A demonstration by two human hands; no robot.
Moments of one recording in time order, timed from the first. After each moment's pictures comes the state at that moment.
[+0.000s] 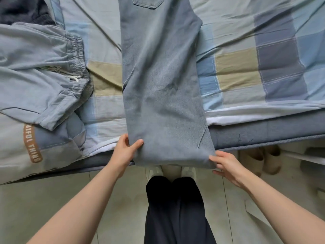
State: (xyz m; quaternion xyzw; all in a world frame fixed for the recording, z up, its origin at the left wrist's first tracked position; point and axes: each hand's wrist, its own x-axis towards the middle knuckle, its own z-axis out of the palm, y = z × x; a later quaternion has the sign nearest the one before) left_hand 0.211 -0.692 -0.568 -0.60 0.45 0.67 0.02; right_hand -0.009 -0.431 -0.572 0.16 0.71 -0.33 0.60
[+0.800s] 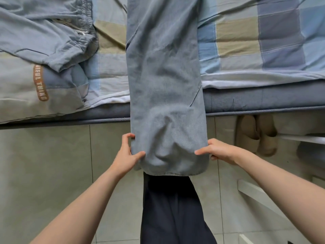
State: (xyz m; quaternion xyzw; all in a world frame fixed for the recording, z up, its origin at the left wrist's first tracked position) left_hand 0.316 -0.549 -0.545 -0.55 0.58 0.60 0.09; right_hand 0.037 -0.380 -0.536 -0.08 0.67 -0.15 0.72
